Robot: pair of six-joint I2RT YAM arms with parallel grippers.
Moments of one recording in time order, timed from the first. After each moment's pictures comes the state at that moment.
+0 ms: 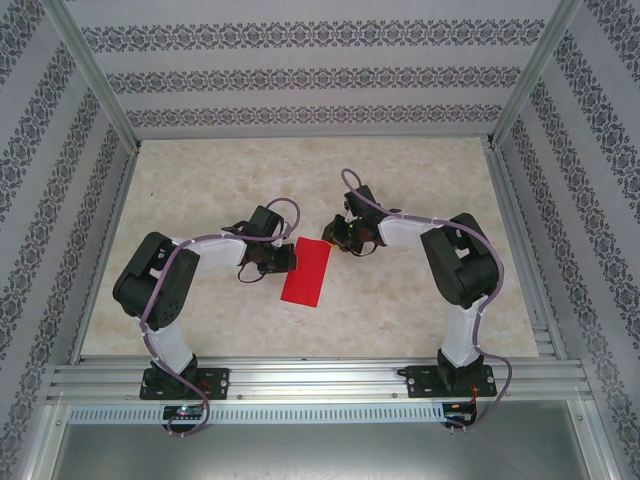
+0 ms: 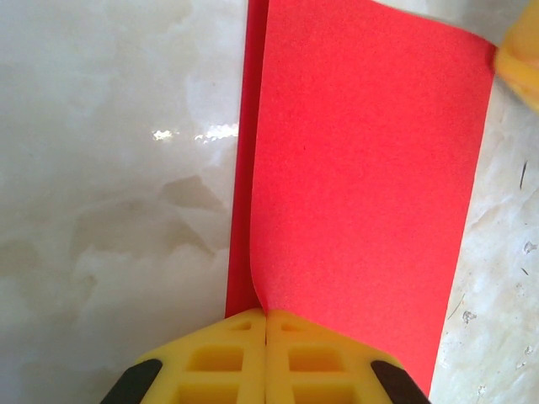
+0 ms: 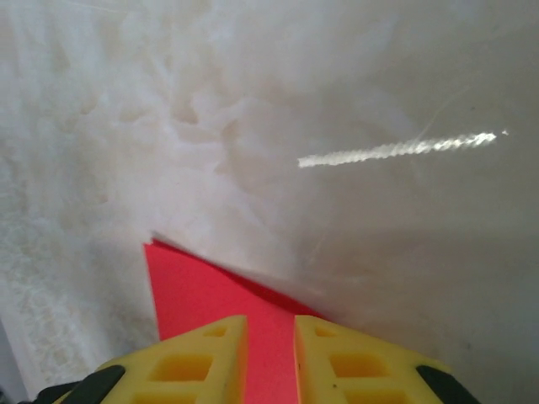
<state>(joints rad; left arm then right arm) -0.50 1.78 0.92 -0.26 0.38 -0.55 0.49 1.92 1.12 -0.16 -0.39 0.86</state>
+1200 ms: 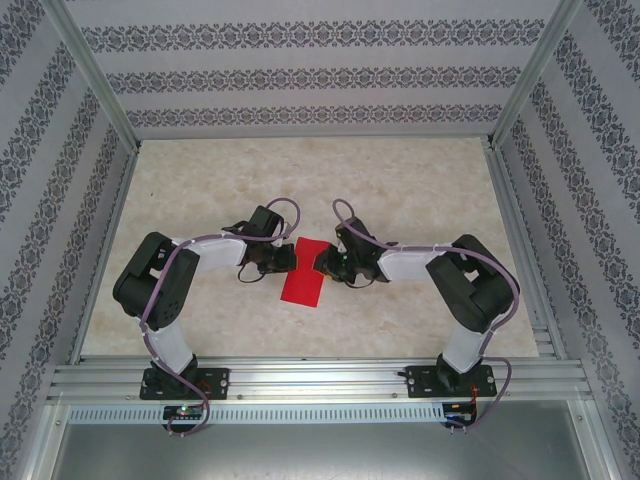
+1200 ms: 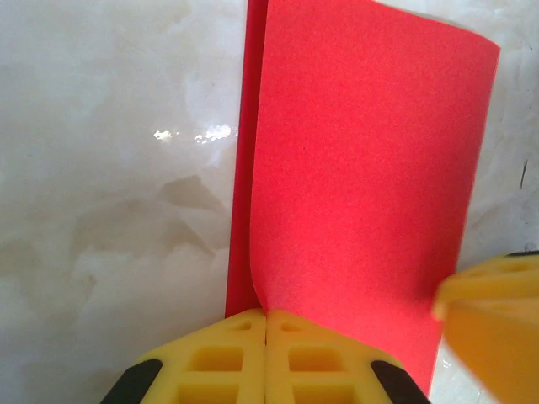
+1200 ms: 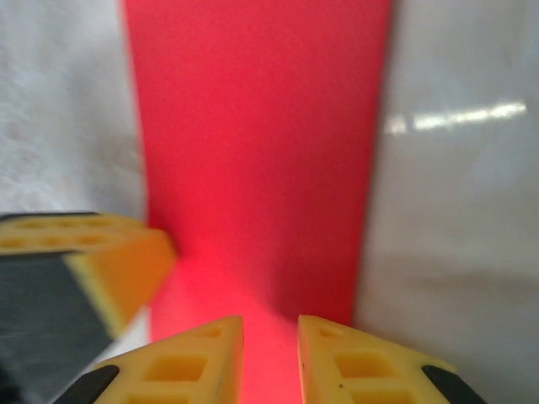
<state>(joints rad) -0.50 1.78 0.93 -0.26 0.38 -0.55 0.67 1.78 0.81 0.06 -0.36 1.01</state>
